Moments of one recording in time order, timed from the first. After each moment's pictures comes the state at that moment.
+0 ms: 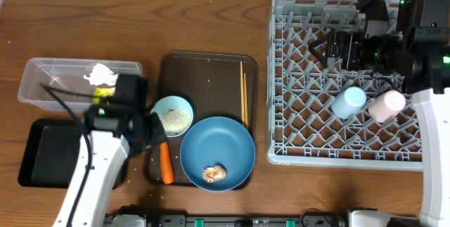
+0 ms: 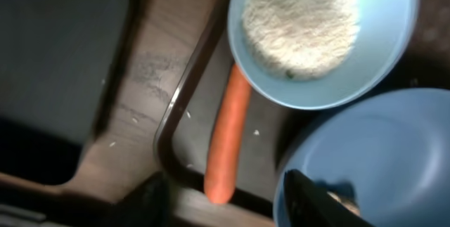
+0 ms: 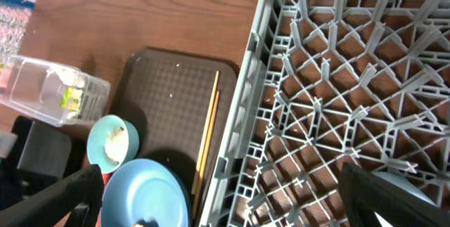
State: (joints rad) left arm -0.10 1.20 0.93 -1.17 0.00 -0.52; right arm 0.01 1.47 1.69 -1.13 -0.46 0.09
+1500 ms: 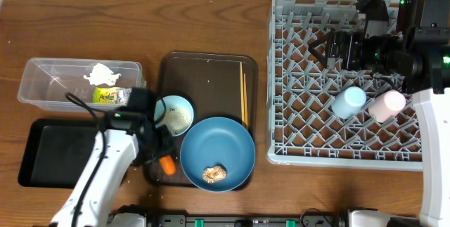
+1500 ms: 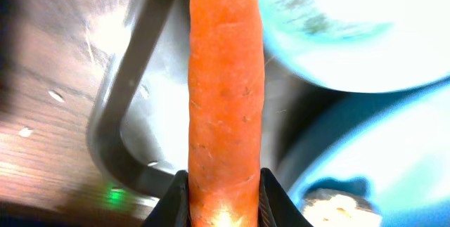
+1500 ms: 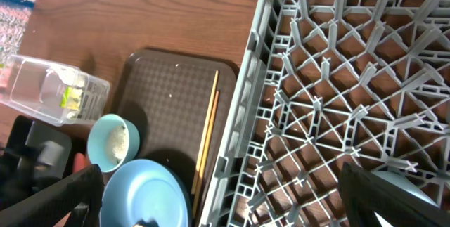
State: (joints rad) left arm -0.11 1.27 0.79 -1.06 0.14 -0.56; right arm 0.01 1.47 1.69 -1.14 -0.46 0.09
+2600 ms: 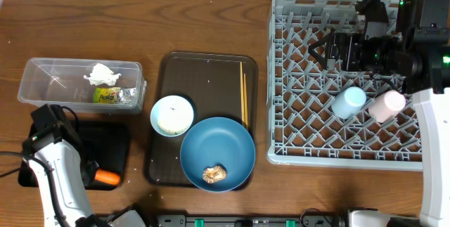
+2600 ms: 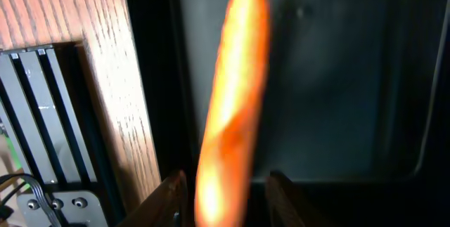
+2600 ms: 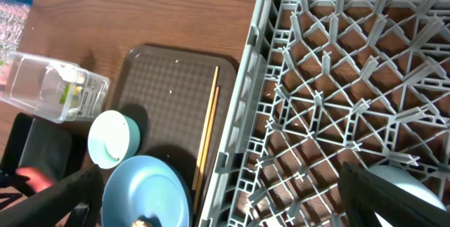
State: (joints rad) left arm 0.60 1.25 0.81 -1.07 -0.16 -0.84; right arm 0.01 1.47 1.69 -1.15 -0.46 0.09
